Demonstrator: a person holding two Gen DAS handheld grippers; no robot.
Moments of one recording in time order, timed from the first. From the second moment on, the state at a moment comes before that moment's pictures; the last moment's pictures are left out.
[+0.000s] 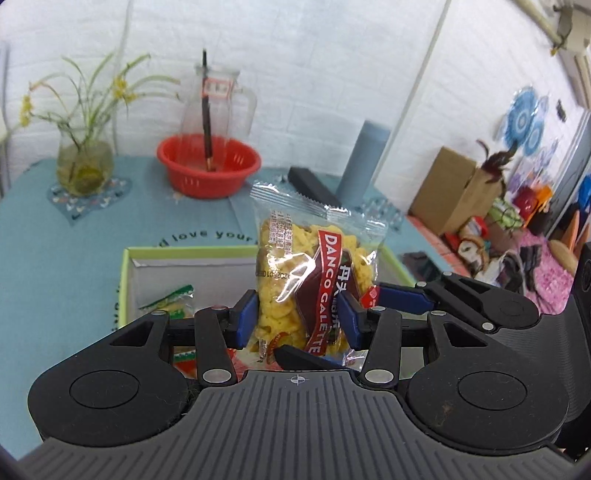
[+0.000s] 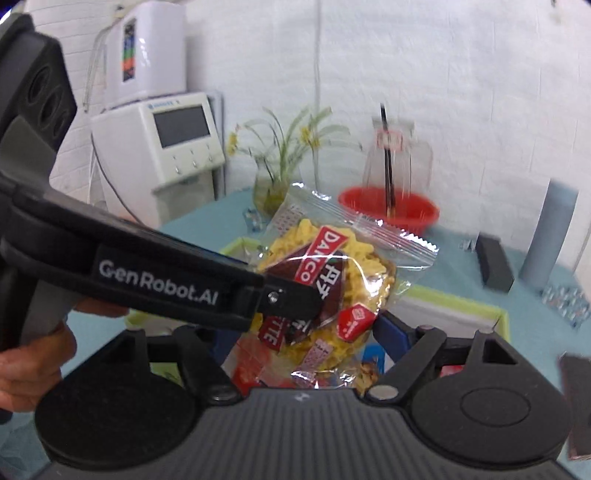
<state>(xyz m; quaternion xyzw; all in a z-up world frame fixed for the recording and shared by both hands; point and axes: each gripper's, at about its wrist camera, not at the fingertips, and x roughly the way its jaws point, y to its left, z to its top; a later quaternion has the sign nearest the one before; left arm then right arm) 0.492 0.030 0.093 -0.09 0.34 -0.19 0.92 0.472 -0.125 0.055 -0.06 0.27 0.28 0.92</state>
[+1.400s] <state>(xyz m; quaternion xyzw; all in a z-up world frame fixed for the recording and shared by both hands) 0.321 -0.088 0.066 -0.07 0.35 -0.32 0.88 0.260 -0.291 0.004 0.08 0.26 0.16 0.95</state>
